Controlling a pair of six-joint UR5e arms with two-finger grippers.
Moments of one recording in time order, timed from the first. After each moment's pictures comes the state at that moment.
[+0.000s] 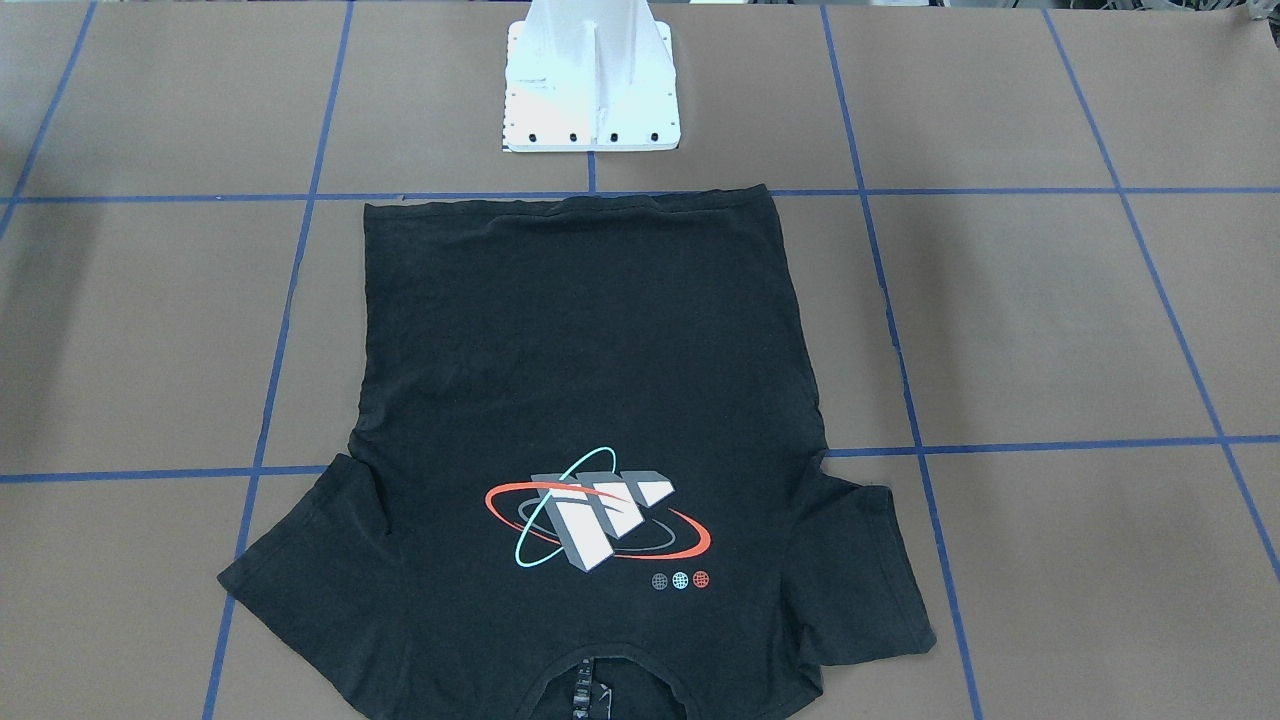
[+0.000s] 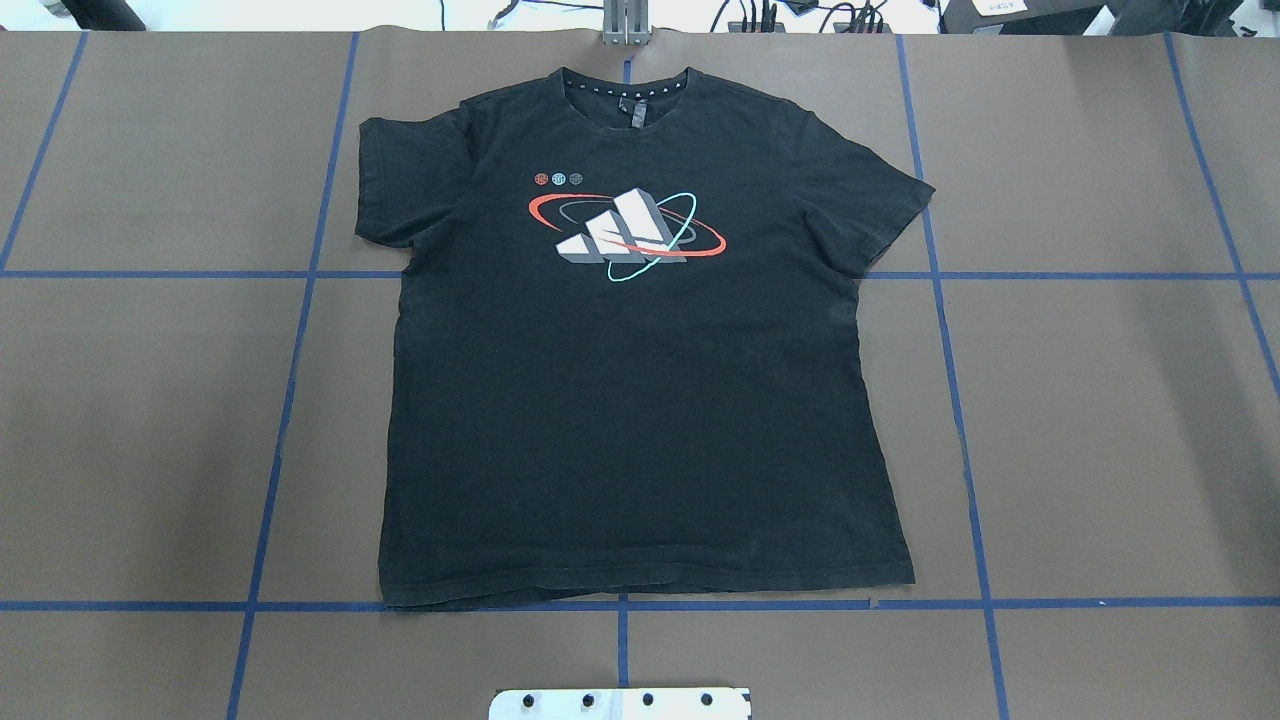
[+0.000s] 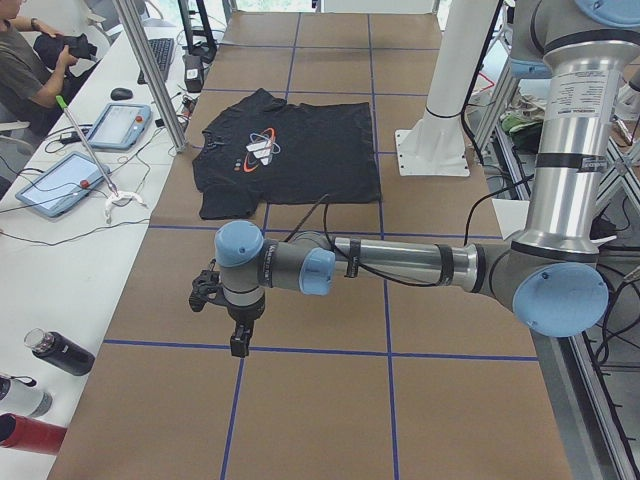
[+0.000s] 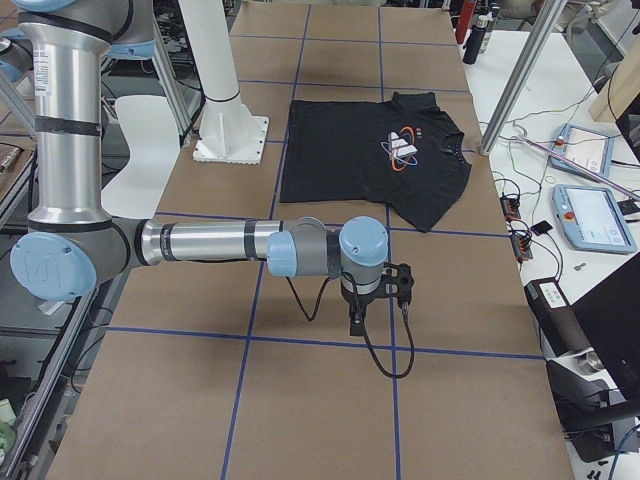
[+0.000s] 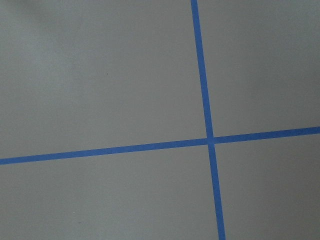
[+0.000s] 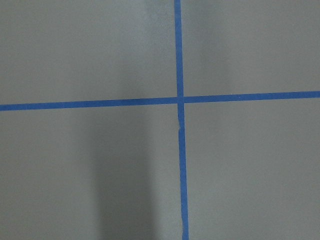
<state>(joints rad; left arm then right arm) -1.54 -1.64 -1.55 -1.66 -2.23 -0.01 1.57 -1.64 1.71 -1.56 2.38 0.11</state>
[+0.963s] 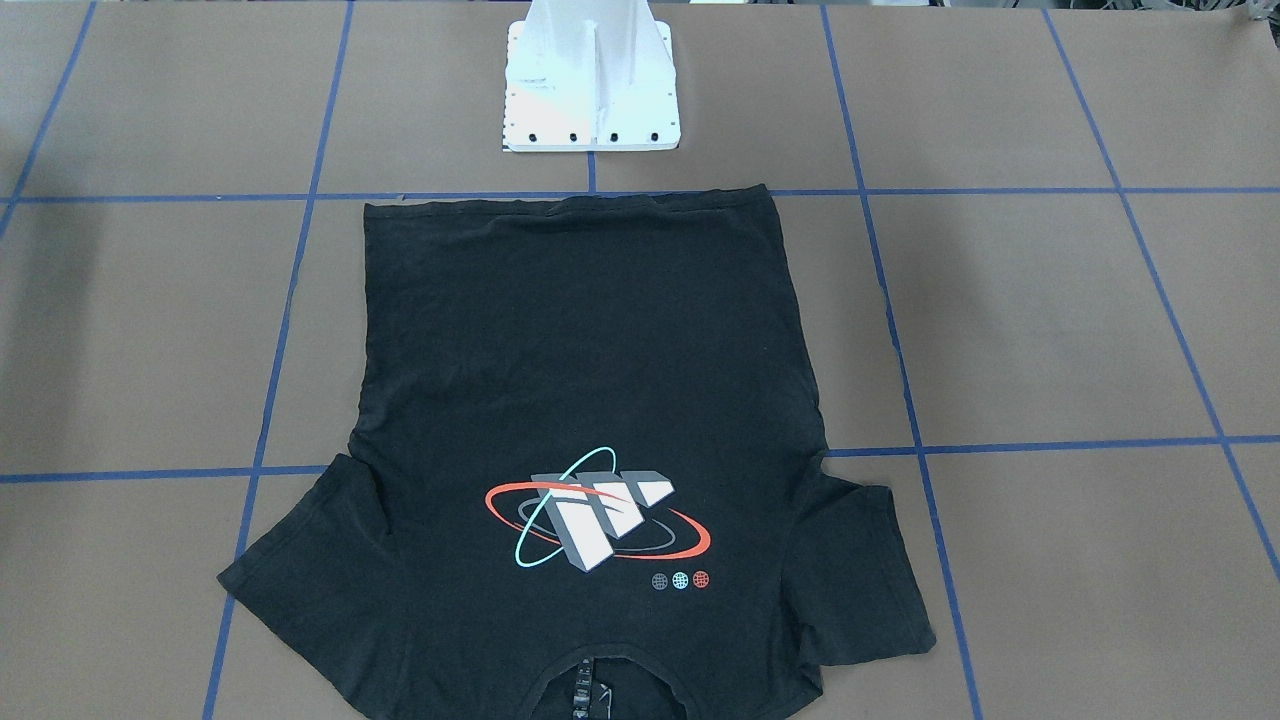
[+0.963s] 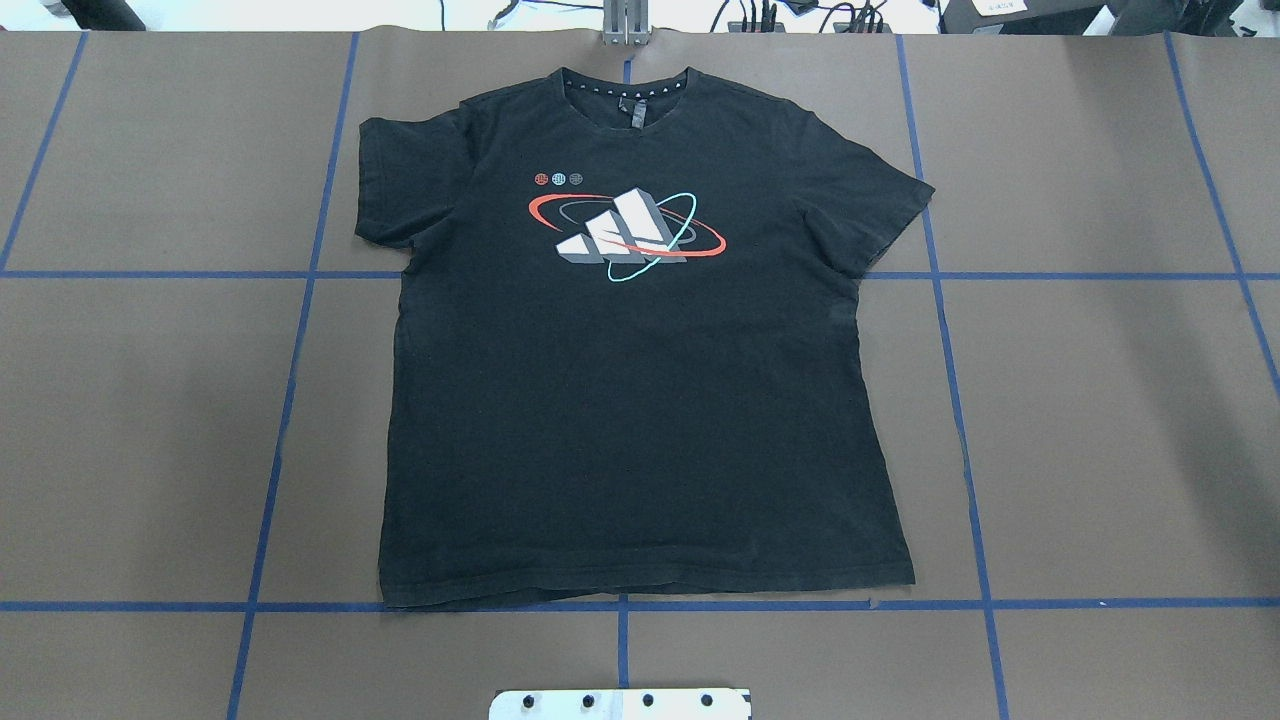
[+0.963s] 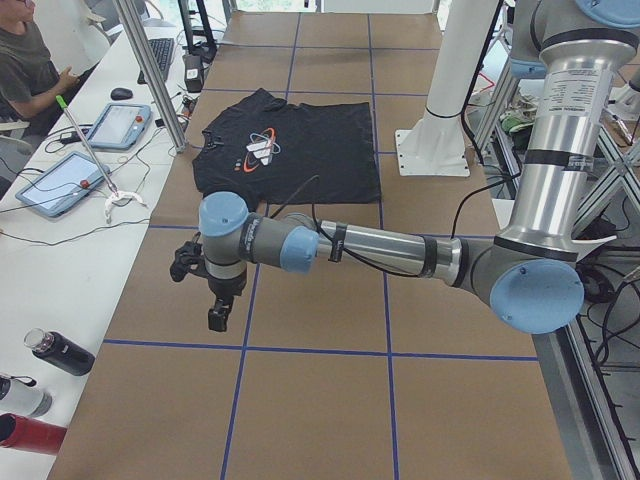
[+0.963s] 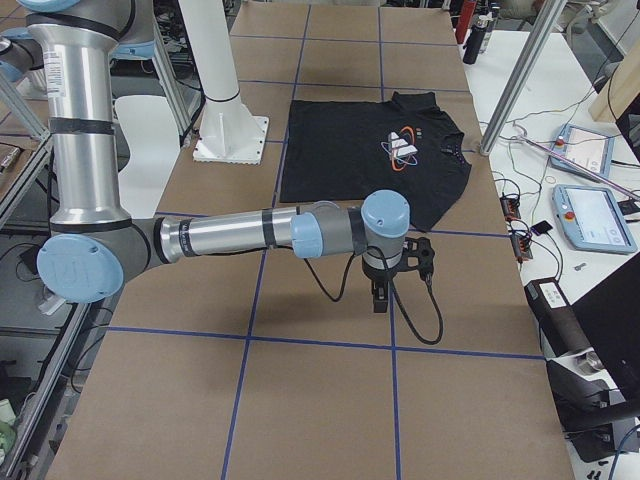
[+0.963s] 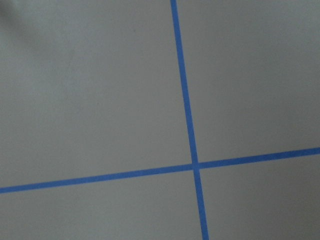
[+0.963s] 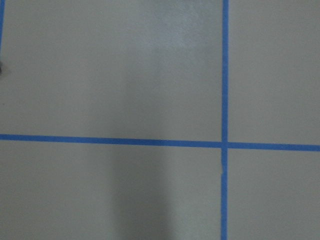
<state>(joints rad) -1.53 -1.79 -1.56 -1.68 -2.23 -0.02 1.50 -1.50 1.70 -1.55 2.39 0.19</state>
